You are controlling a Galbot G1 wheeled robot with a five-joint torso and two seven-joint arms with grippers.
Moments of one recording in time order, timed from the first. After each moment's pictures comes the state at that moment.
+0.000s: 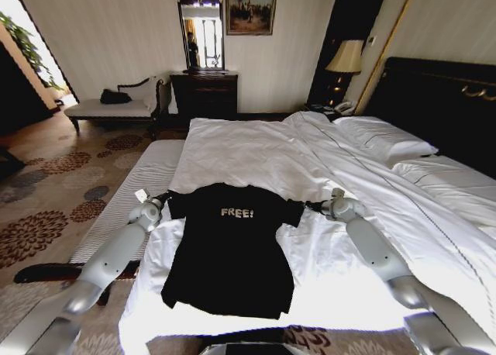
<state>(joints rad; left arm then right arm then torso) 0.56 -0.93 -0.04 -1.22 -1.28 0.22 -0.37 -0.55 0.95 0.19 1.16 1.27 -0.74 0.21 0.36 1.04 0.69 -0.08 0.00</state>
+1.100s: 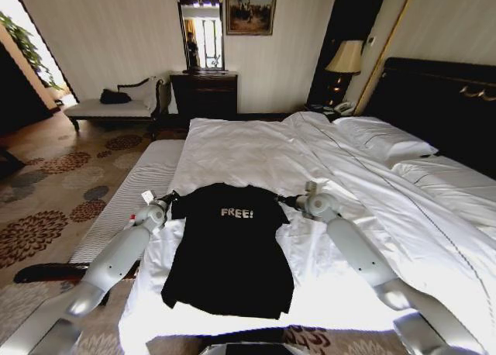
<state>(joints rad) 0.55 -0.93 0.01 -1.28 -1.25 0.21 -0.37 -0.54 1.04 0.04 1.40 1.29 -0.74 0.24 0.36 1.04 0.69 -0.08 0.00</state>
